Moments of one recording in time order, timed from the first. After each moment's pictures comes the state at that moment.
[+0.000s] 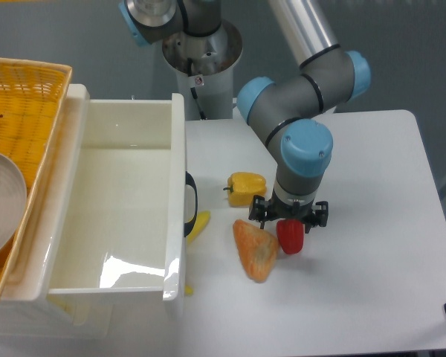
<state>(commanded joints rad) 2.55 -2.06 -1.58 -1.08 1.56 0.65</state>
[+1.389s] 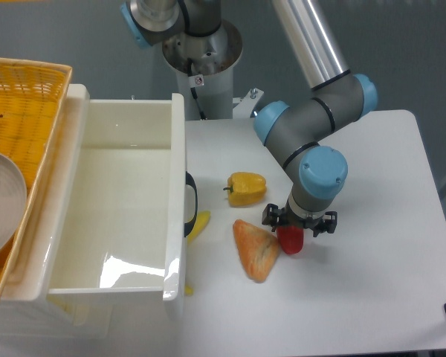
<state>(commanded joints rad) 2.59 -2.11 -1.60 -1.06 1.56 0.68</state>
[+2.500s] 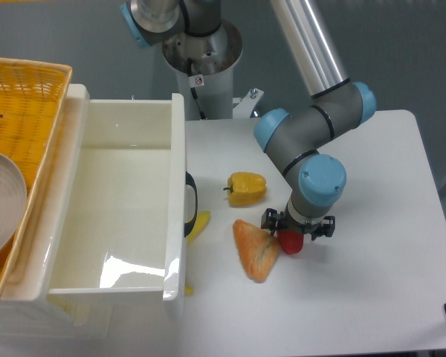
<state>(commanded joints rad) 2.58 -2.14 -1.60 -1.05 1.56 0.68</state>
